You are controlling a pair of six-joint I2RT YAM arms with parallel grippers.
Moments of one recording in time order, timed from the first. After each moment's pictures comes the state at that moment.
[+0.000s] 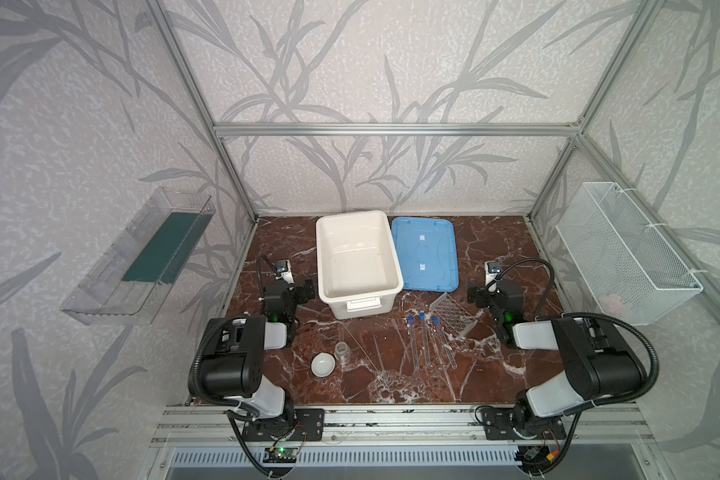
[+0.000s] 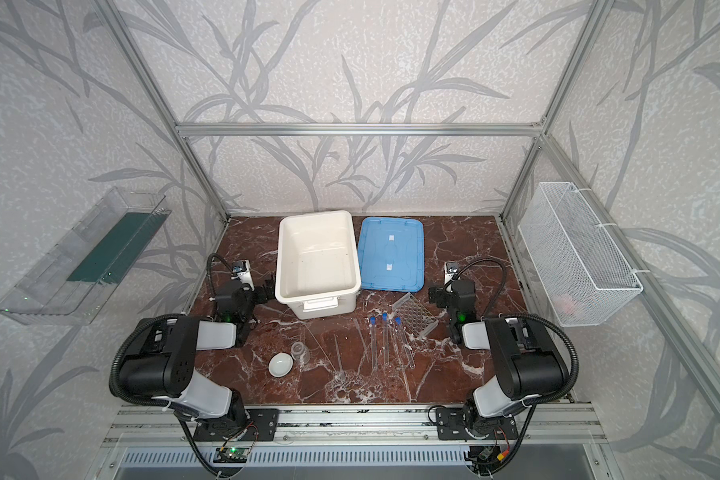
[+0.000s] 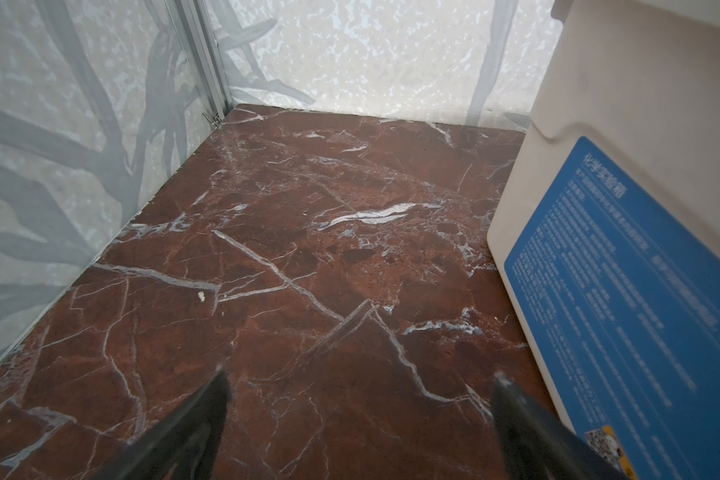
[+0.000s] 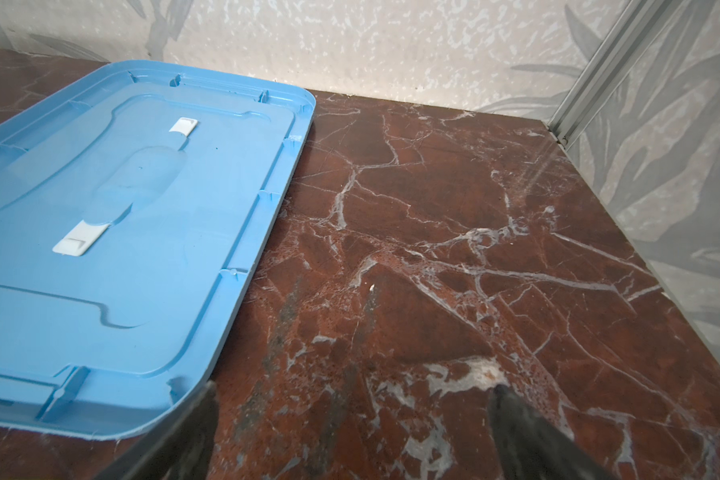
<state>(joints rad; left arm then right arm) 0.07 1.56 0.38 0.82 -0.05 -0.05 0.12 1.56 0.38 0.76 0.13 -0.05</state>
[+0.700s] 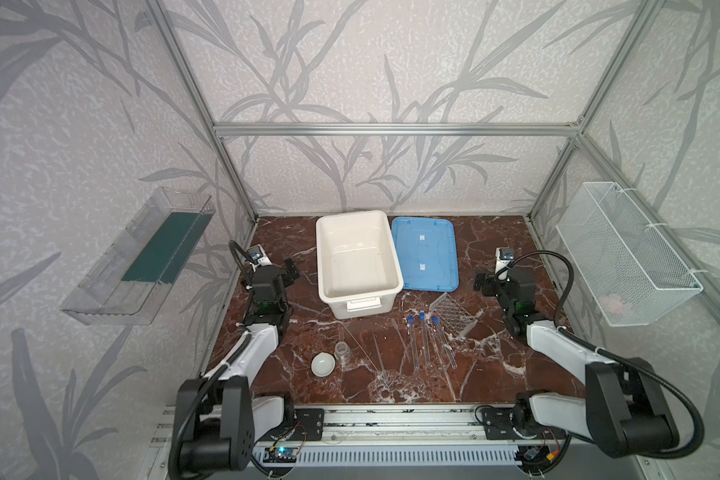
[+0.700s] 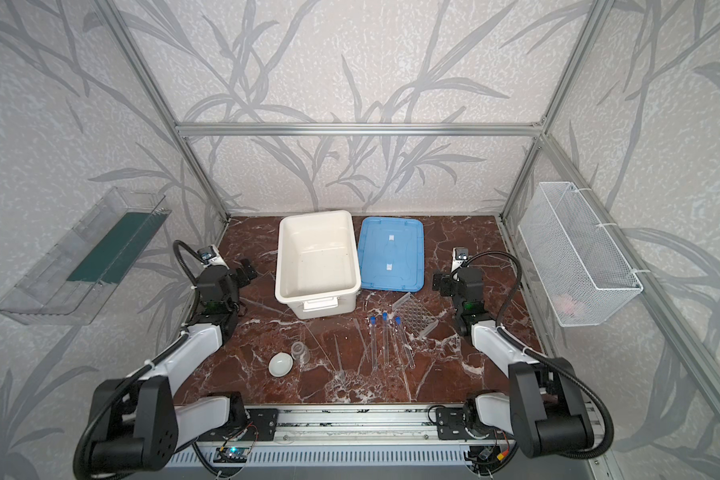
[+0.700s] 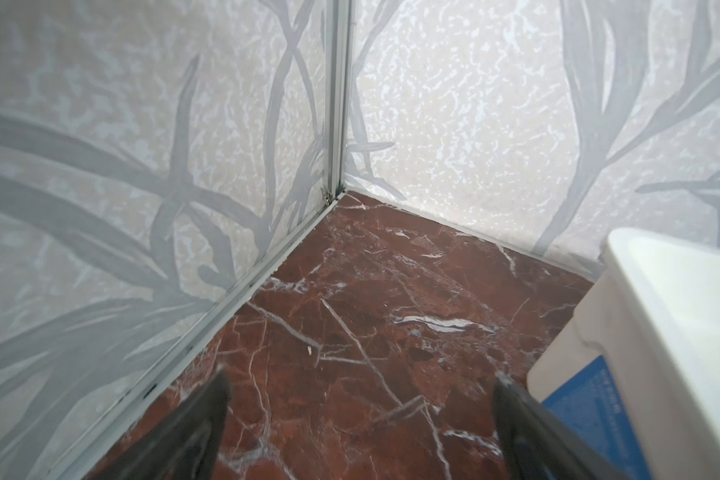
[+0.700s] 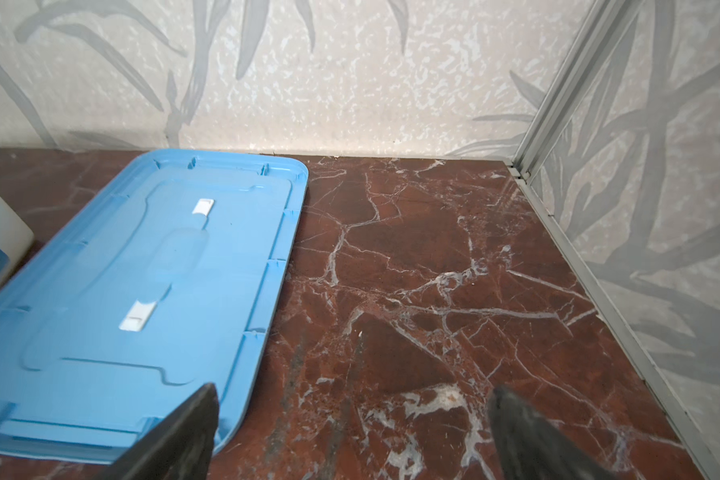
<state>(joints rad) 0.05 1.14 0.57 0.31 -0.36 -0.27 0.12 1.23 0.54 0.32 0.15 0.08</state>
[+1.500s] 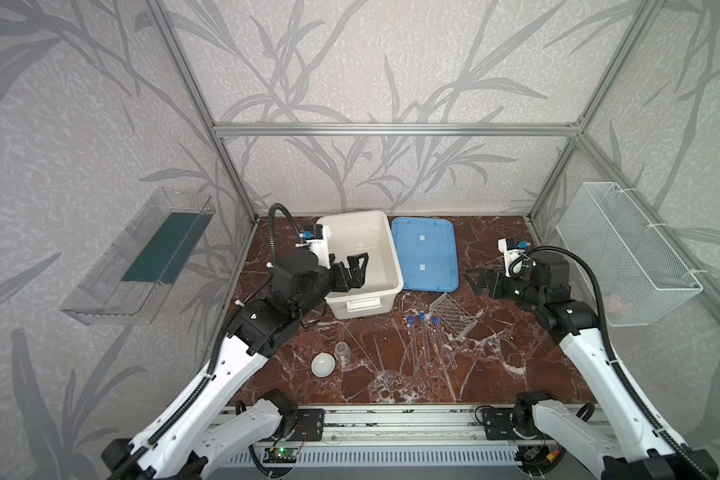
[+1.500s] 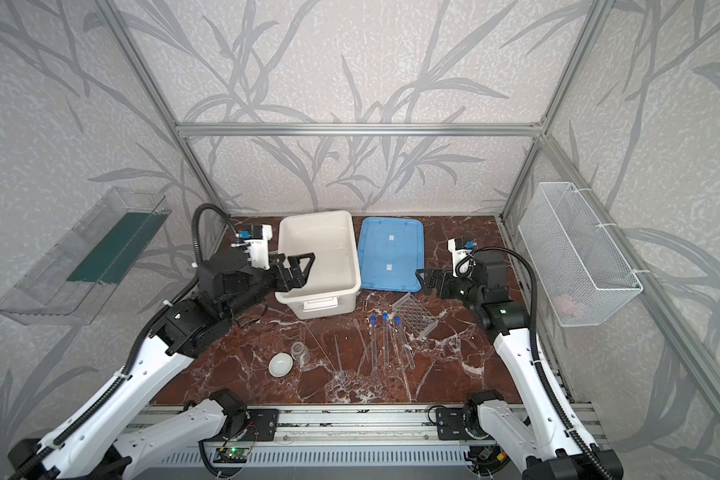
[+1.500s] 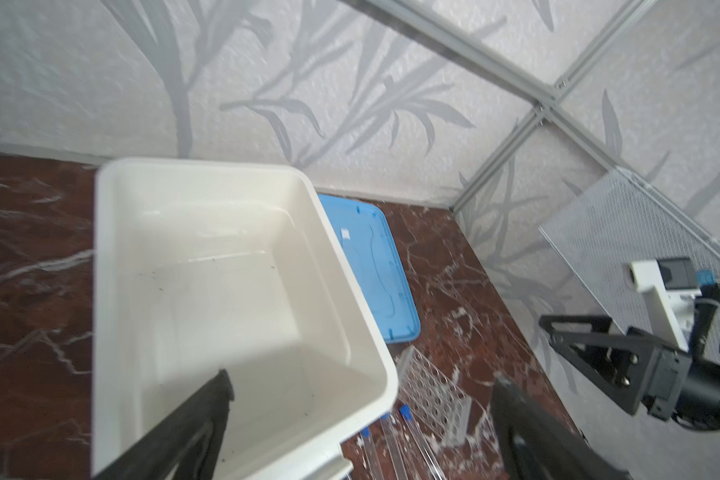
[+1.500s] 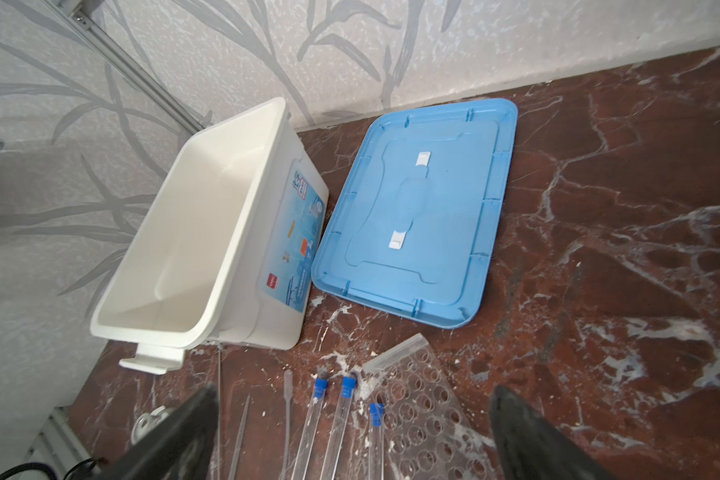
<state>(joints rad) -0.65 0.96 1.11 -0.51 -0.10 -0.53 0.12 0.94 0.88 -0.49 -0.44 0.30</state>
